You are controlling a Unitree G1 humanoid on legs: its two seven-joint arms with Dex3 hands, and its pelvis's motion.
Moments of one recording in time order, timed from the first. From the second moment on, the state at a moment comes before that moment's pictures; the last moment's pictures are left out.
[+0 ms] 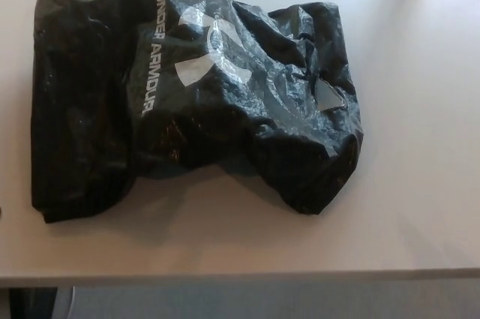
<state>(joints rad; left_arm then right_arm) 0.57 0.22 0.29 -0.21 -0.28 -0.44 -0.12 0.59 -0.33 -0.24 -0.11 0.09 -0.50 0.07</state>
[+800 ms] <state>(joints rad) 0.61 0.20 0.24 -0.04 -0.28 -0.72 -0.29 0.53 -0.28 -0.13 0.15 -0.05 -0.84 0.08</state>
